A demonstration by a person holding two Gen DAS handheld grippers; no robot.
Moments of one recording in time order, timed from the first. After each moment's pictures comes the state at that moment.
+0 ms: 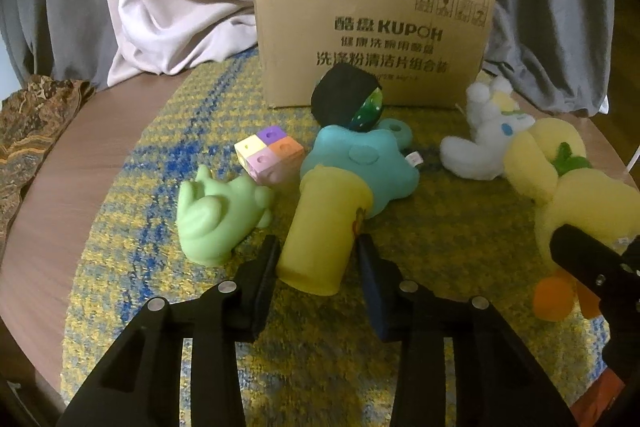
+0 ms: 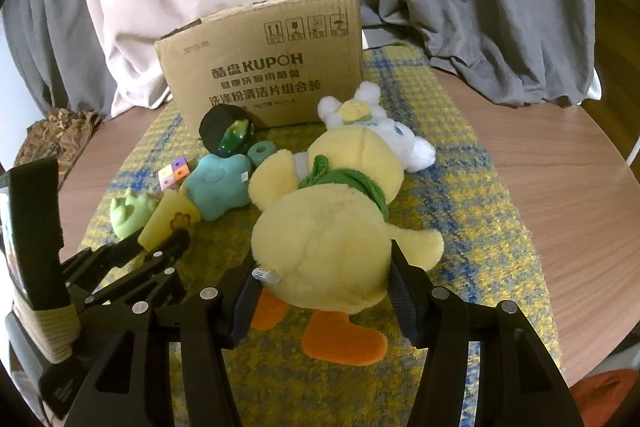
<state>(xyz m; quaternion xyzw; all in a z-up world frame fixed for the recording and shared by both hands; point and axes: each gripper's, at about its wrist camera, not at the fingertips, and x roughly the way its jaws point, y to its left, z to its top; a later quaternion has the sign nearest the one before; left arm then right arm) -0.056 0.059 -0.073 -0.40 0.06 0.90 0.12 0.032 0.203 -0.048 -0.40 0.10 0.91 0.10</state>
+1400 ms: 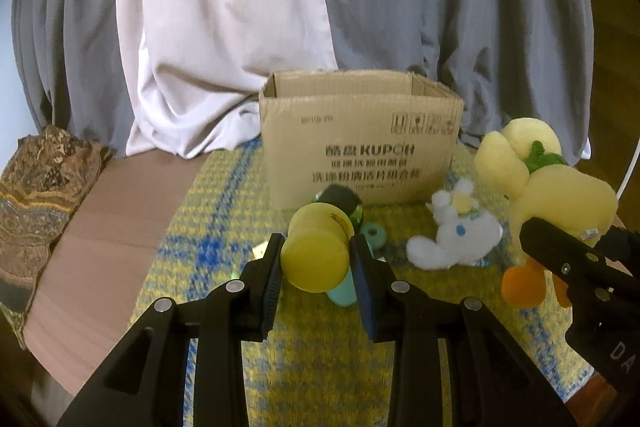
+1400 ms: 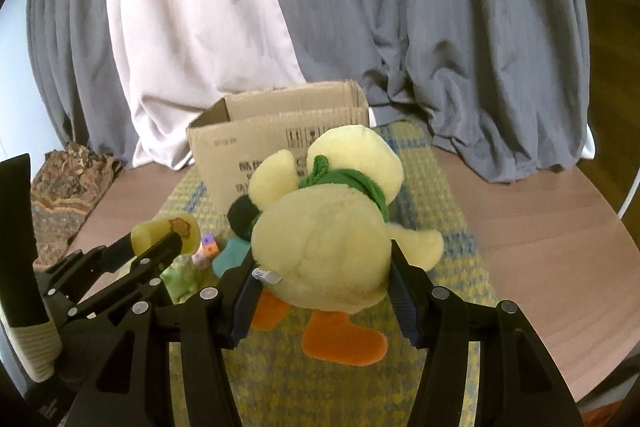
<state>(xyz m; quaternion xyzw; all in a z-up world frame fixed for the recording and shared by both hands) -0.042 0.064 0.017 -0.30 0.05 0.94 0.12 0.035 0.206 0.021 -0.30 0.08 0.95 0.09</state>
